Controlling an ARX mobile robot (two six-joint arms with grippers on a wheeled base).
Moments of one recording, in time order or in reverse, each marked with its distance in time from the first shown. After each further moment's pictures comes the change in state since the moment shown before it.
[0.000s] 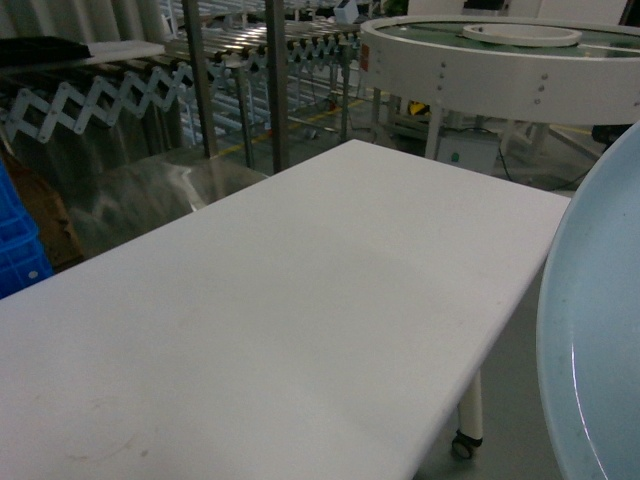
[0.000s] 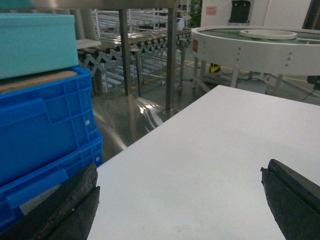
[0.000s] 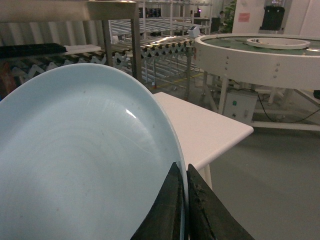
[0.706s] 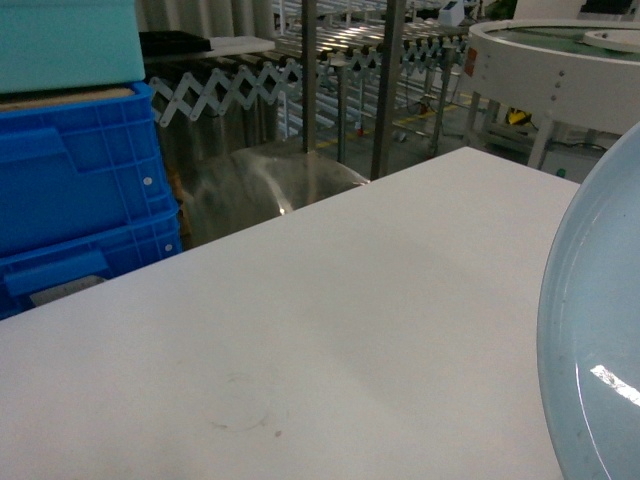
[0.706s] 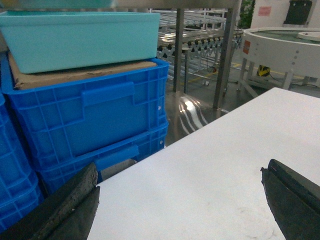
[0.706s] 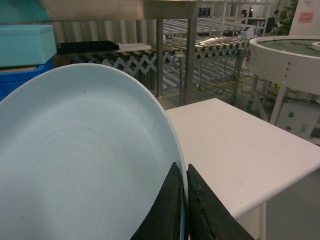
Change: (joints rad) left arm 0.000 0.000 0.000 0.000 0.000 0.000; right arm 0.000 0.000 0.000 0.000 0.000 0.000
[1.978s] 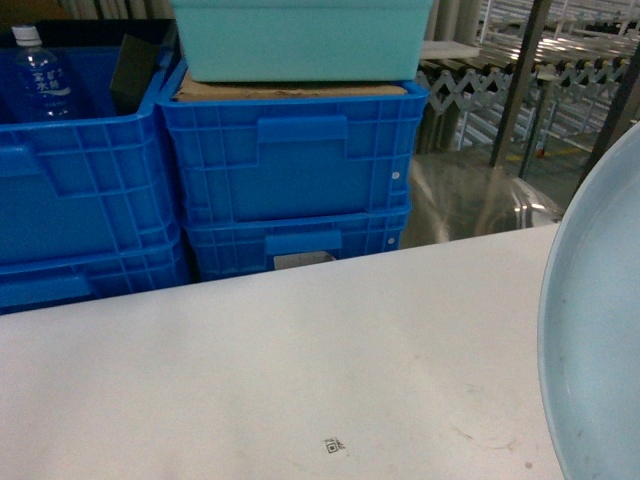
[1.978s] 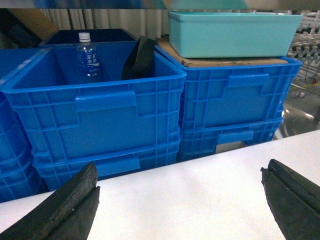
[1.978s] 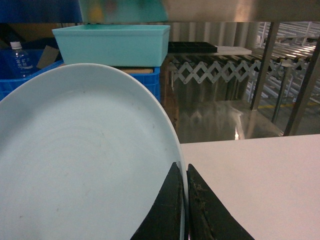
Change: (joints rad) left arm 0.000 0.000 0.000 0.000 0.000 0.000; right arm 0.000 0.000 0.000 0.000 0.000 0.000
